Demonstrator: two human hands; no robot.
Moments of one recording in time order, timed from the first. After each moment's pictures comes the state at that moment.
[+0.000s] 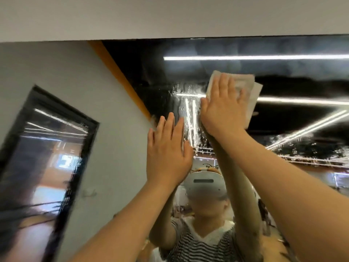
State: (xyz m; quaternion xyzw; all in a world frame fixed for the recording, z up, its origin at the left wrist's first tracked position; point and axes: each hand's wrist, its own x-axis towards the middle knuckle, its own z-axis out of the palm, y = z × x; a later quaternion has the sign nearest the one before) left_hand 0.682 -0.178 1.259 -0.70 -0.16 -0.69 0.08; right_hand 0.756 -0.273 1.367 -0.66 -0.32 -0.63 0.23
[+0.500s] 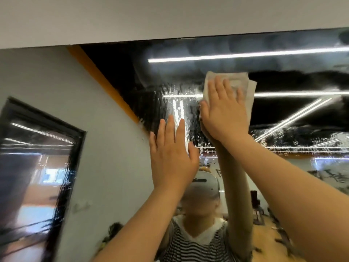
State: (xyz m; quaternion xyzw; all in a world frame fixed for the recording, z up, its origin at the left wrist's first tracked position) left_hand 0.687 -0.171 1.260 -0.69 -0.14 -0.70 0.09; right_hand 0.757 -0.271 1.356 -0.66 -0.32 -0.64 0.23
